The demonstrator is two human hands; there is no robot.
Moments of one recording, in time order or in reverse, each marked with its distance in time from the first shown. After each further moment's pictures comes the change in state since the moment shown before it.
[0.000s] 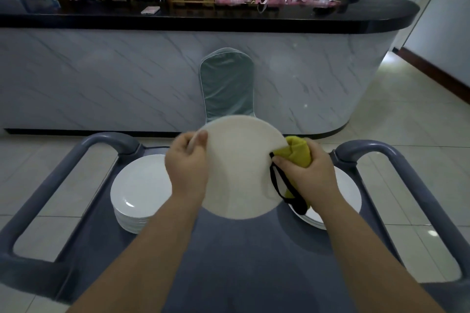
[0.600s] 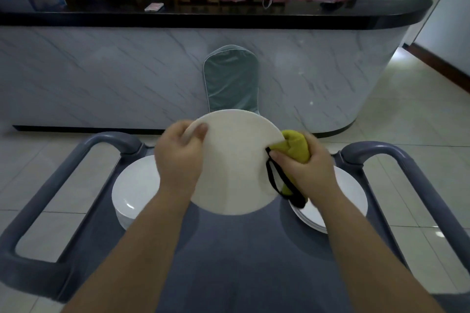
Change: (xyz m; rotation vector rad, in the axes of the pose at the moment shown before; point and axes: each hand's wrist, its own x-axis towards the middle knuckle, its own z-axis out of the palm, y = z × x) left_hand 0.017 0.018 -0.006 0.153 -0.071 0.172; right_hand 0.018 -0.005 0.009 0.066 -0.033 -0.049
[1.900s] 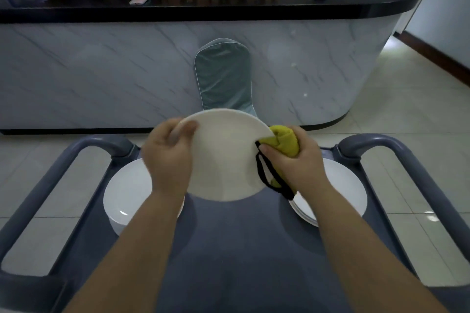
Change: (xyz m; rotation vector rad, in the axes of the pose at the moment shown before) left_hand 0.014 -0.019 0.012 -0.135 0.103 0.076; right_hand 0.013 0.005 0.017 0.031 0.015 -0.088
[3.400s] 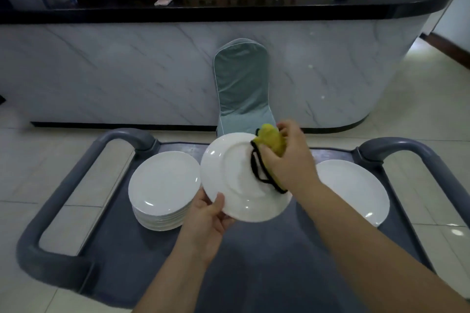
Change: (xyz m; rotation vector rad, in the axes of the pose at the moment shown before) left_hand -0.090 -0.031 -0.047 -0.776 -0.280 -1.002; right_hand 0.001 0.008 0.048 -0.387 -0.013 -0.062
